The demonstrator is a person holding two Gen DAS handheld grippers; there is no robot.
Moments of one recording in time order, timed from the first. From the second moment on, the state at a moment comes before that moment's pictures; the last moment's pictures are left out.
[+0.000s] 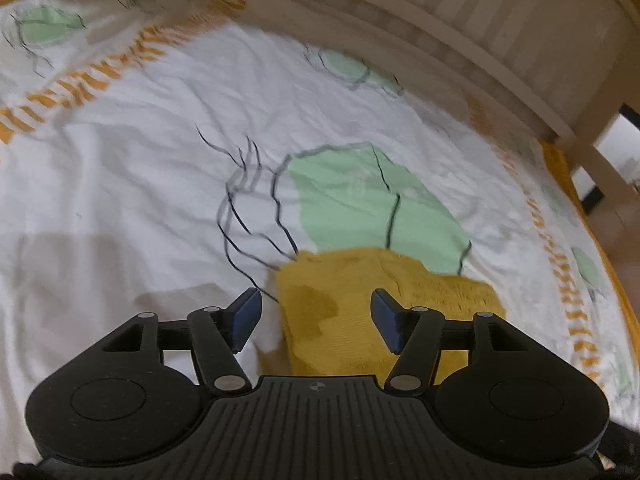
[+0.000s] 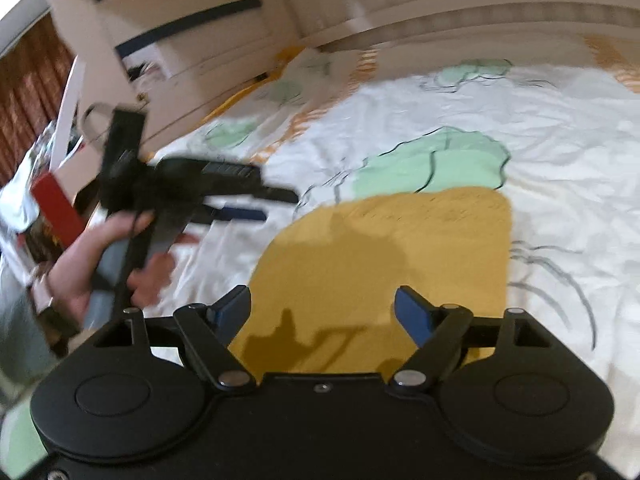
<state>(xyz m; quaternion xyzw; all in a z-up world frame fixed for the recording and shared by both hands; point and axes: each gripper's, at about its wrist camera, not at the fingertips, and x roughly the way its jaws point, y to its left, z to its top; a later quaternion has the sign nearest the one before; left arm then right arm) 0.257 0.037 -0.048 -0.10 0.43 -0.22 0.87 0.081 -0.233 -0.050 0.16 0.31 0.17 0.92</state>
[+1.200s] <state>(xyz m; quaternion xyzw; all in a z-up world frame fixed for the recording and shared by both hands) 0.180 0.063 -0.089 -0.20 0.54 -0.24 0.78 0.153 -0.320 -0.084 0.26 0.39 0.12 0.88</state>
